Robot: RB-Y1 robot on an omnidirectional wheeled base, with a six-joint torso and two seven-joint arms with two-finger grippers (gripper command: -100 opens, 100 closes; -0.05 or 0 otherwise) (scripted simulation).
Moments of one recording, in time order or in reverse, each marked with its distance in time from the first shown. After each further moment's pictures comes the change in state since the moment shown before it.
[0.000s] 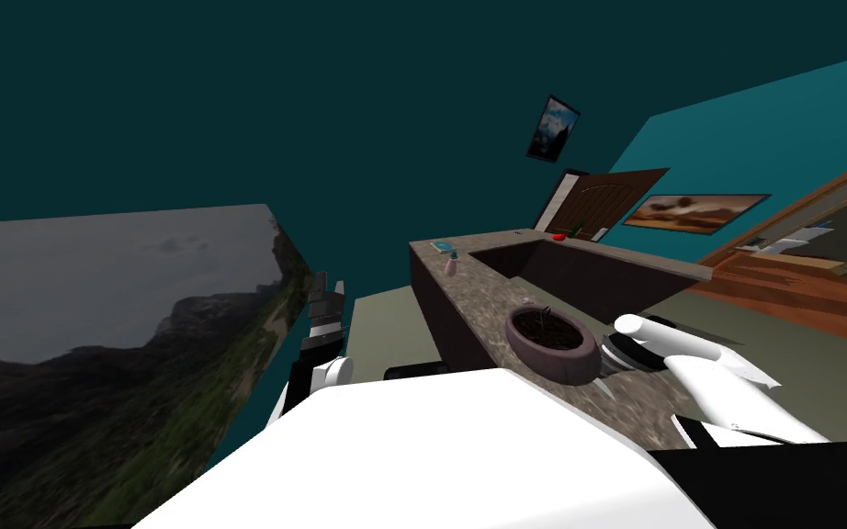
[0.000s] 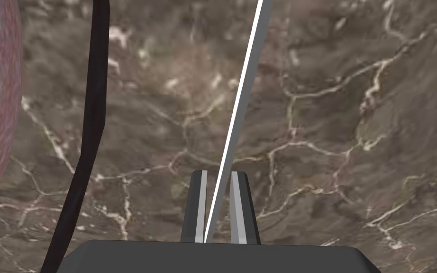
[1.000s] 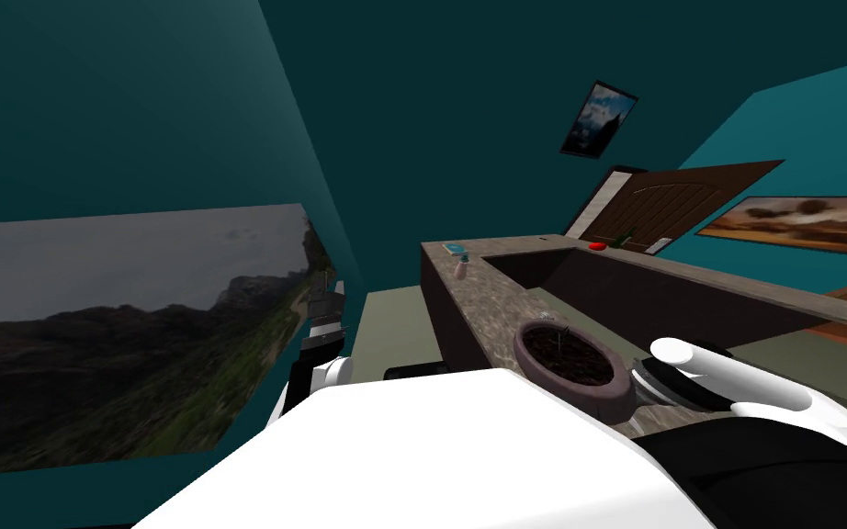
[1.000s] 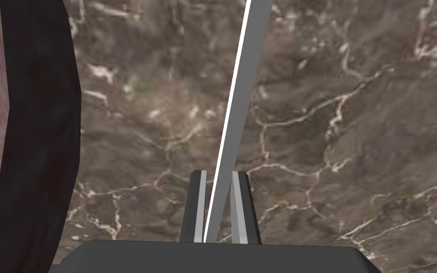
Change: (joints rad) left arm 0.000 0.000 0.000 0.000 0.000 0.000 0.000; right arm 0.291 0.051 -0.129 -0.246 -0.090 0.026 -0.154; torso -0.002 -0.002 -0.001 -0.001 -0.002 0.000
